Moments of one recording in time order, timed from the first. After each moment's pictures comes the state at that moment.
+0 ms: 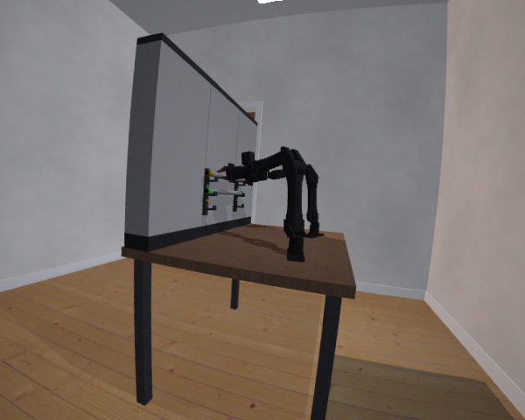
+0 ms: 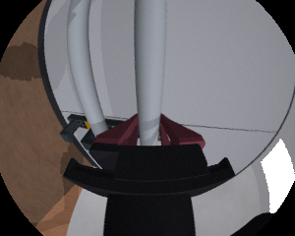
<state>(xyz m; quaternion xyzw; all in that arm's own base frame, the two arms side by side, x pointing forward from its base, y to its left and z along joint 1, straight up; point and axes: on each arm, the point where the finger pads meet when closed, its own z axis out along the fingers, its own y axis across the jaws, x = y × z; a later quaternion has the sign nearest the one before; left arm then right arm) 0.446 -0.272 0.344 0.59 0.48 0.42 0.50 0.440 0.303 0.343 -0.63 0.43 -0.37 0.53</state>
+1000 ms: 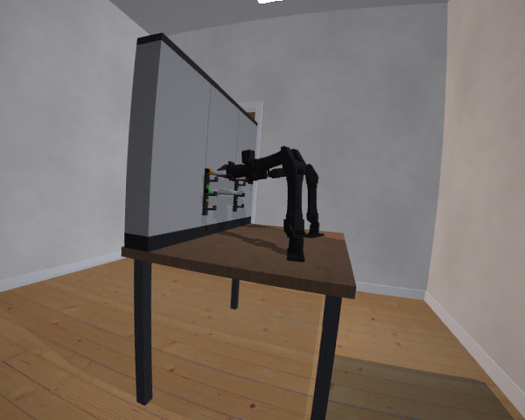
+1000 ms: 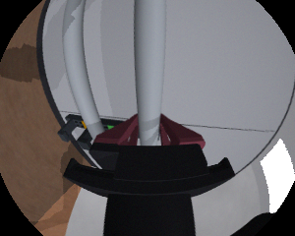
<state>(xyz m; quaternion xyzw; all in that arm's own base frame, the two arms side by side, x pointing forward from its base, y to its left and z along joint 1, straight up) 0.446 -0.272 0.353 0.58 0.48 0.42 0.50 0.440 0.303 0.353 -0.63 0.43 -0.37 0.53</state>
